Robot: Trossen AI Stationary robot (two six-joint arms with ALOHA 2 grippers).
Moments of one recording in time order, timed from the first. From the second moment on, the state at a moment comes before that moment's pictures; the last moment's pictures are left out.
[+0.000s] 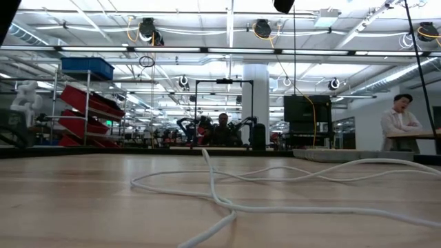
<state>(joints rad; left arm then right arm) -0.37 2.11 1.63 0.36 -0.42 -0.15 0.69 0.97 1.02 -0.08 0.88 -0.12</state>
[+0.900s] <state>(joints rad) -0.36 2.11 1.63 0.38 -0.37 -0.15 0.68 0.98 1.02 -0.08 0.88 -0.12</state>
